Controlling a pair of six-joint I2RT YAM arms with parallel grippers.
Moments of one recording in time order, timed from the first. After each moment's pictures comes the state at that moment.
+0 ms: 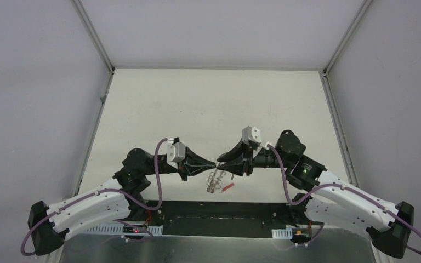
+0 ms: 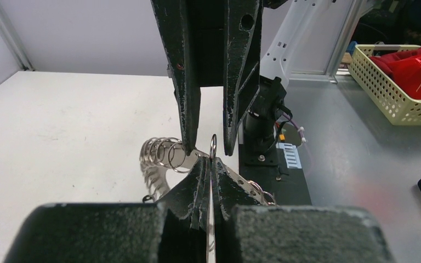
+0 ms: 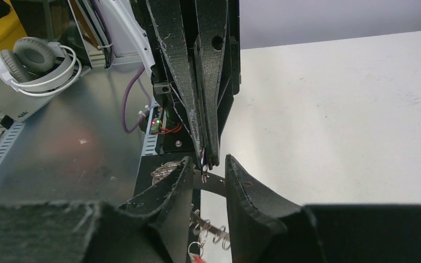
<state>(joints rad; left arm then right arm) -0.95 0.64 0.43 0.45 0.58 -0.06 0.97 0.80 0.67 0.11 -0.62 0.09</state>
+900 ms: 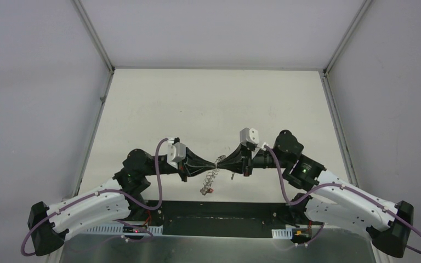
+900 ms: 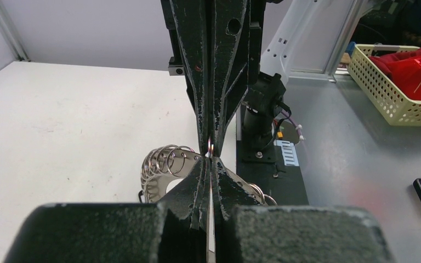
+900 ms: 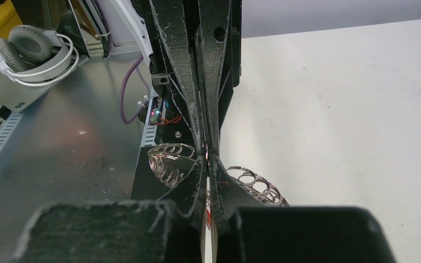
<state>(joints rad) -0.95 0.63 0.41 0.44 0.58 -0.08 0.97 0.81 0.67 0.08 -0.62 0.07</state>
